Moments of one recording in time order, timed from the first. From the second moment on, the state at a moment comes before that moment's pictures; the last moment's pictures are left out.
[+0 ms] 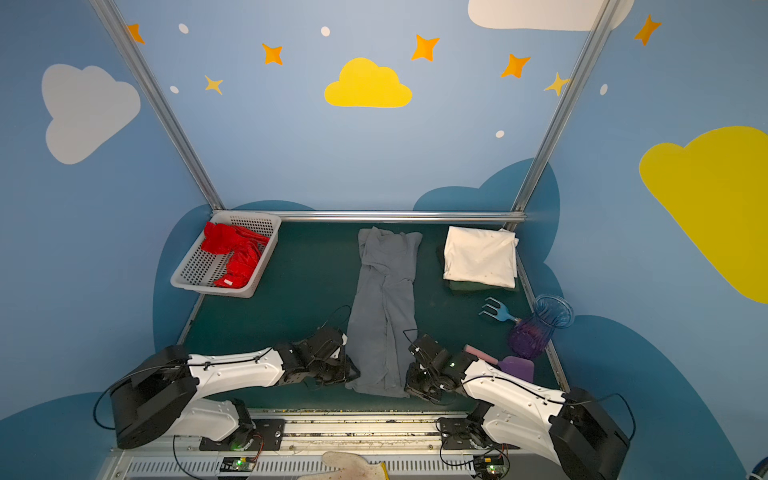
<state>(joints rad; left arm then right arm) -0.95 1.41 0.53 -0.14 0.28 -1.05 0.87 1.05 0.40 -0.55 -0.27 1.12</state>
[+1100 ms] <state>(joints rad) -0.95 1.27 0.82 -0.60 0.01 -1.00 0.69 1.03 0.80 -0.82 -0.21 0.97</state>
